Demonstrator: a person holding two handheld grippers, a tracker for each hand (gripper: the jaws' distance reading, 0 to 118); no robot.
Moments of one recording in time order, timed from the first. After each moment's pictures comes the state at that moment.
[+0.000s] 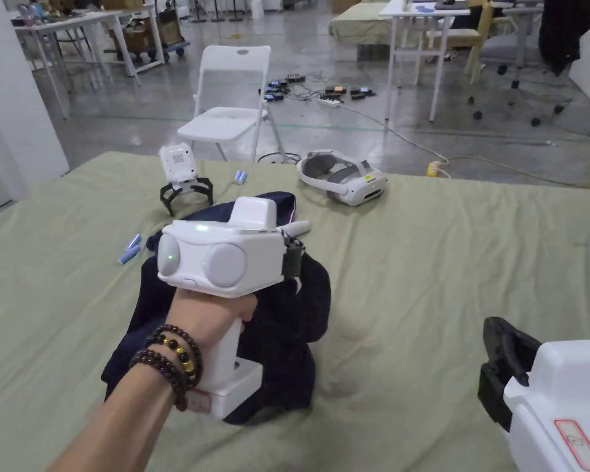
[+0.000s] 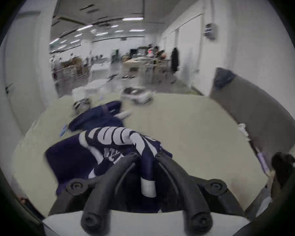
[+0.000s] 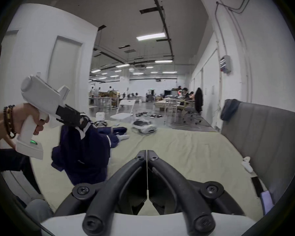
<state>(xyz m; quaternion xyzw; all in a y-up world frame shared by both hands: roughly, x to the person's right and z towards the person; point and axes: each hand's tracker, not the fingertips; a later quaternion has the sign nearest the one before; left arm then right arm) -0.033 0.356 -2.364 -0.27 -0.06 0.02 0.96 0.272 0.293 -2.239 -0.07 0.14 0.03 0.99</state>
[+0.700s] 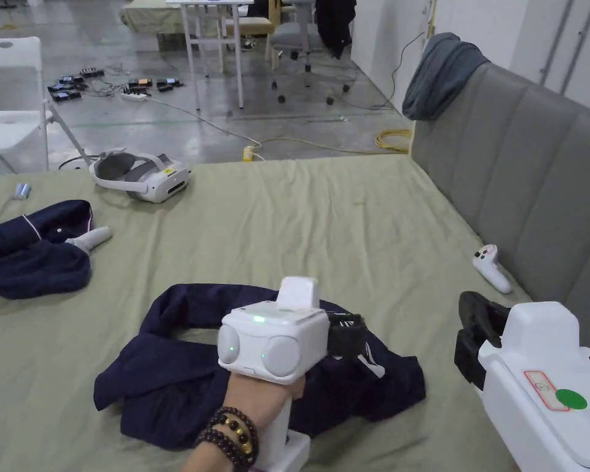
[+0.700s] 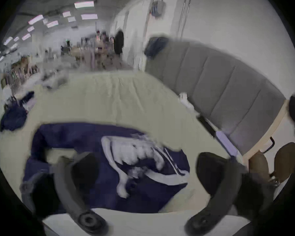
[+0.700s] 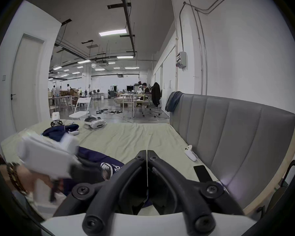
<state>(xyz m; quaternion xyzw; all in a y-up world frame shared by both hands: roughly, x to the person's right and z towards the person) 0.217 0.248 -2.354 -0.28 -0.25 0.02 0.93 0.435 0.288 -2.194 -0.10 -0.03 0.02 0.99</state>
